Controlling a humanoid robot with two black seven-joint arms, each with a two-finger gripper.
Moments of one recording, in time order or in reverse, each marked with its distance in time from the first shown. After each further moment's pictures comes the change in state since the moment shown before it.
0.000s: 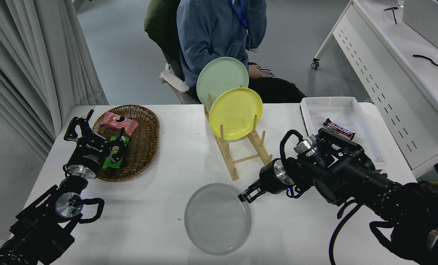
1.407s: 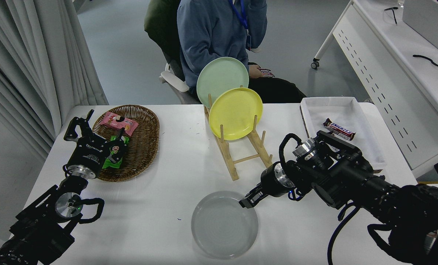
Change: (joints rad) left arm 0.000 0.000 0.000 0.000 0.000 0.000 0.000; right arm -0.022 0.007 0.019 0.044 -0.112 0.000 -0.001
